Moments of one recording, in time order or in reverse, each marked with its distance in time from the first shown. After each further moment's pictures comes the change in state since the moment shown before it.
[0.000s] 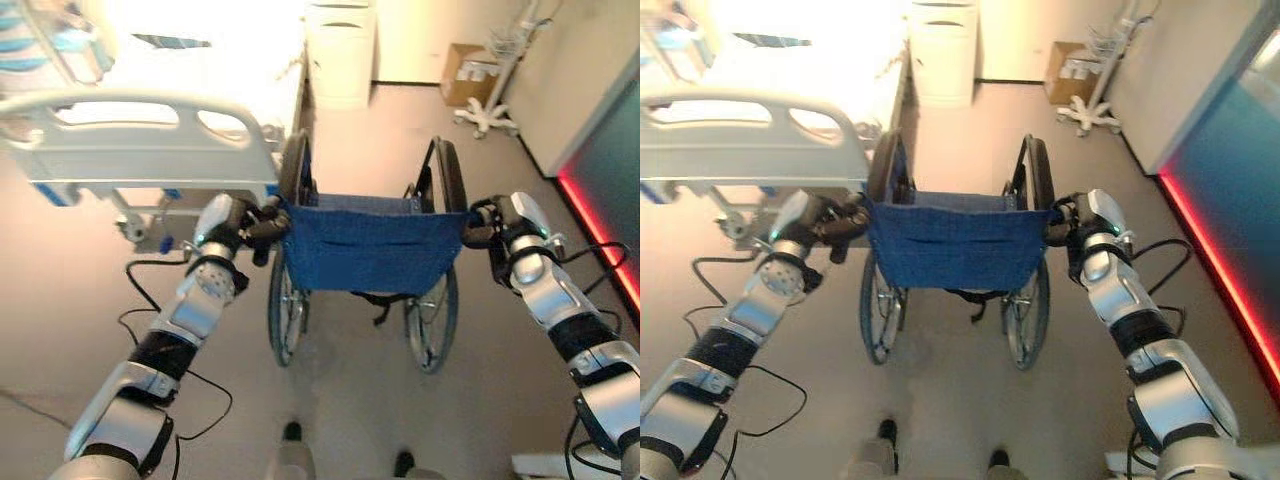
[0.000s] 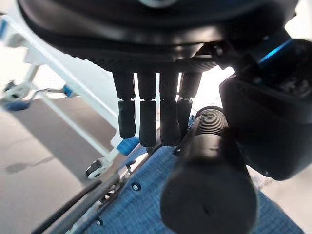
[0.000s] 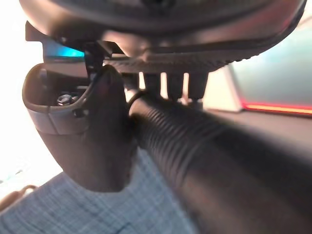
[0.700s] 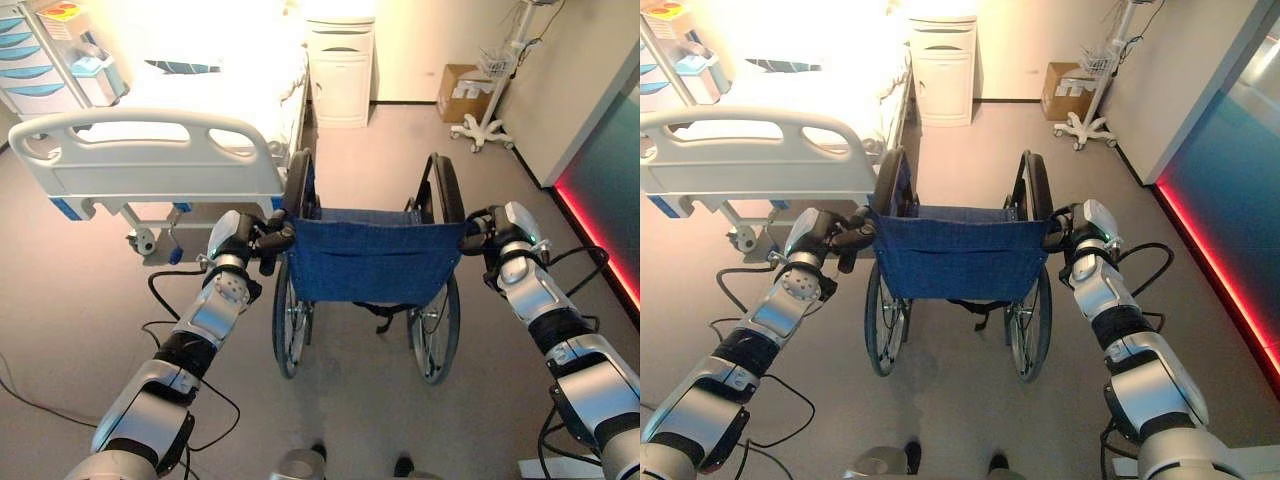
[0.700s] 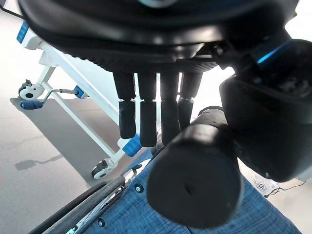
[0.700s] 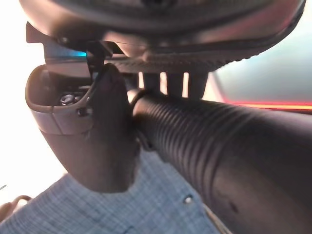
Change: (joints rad) left arm -0.078 -0.014 -0.025 0.167 -0.044 0.015 0.072; right arm -0.094 0.151 0.008 0.147 -0.012 0.026 -0.019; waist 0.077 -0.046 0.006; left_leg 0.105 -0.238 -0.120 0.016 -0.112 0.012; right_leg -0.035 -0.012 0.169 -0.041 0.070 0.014
